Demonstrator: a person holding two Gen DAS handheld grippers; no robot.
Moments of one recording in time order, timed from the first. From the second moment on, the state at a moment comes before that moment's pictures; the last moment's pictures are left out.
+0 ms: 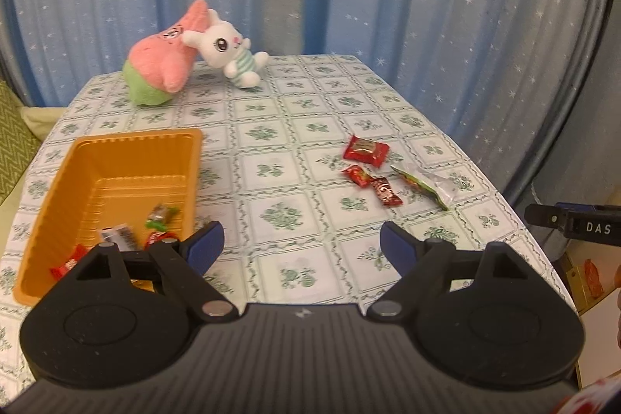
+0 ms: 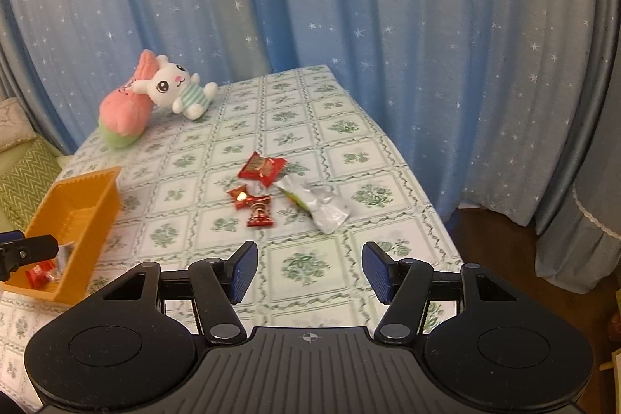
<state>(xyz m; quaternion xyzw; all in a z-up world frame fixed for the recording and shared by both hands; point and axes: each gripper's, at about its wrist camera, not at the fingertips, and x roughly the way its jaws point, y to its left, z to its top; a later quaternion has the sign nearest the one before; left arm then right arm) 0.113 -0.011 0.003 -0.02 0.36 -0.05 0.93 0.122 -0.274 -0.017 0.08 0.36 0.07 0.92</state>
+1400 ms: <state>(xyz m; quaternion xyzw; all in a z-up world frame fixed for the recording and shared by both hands) 0.249 -0.062 -0.096 -0.01 0.40 -0.08 0.91 0.315 -0.245 -0.139 -0.09 0.40 0.24 0.88</state>
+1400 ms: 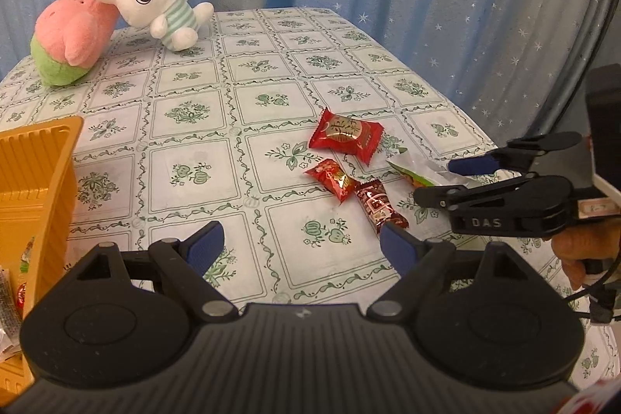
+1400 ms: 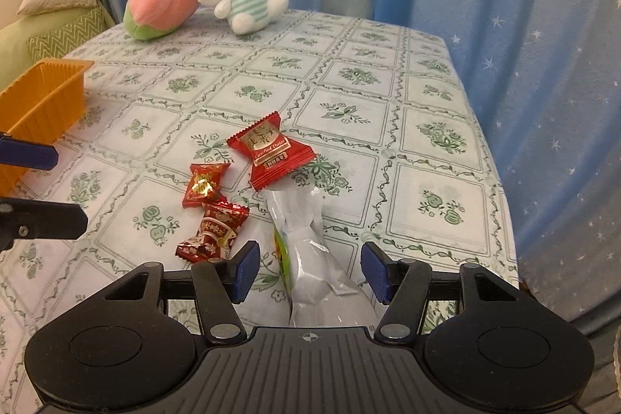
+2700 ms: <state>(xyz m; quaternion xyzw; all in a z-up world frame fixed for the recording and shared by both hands) 0.284 -0.124 -0.144 0.02 0.41 -0.14 0.90 0.269 -0.276 -0.147 -0.05 0.40 0.16 0.90</state>
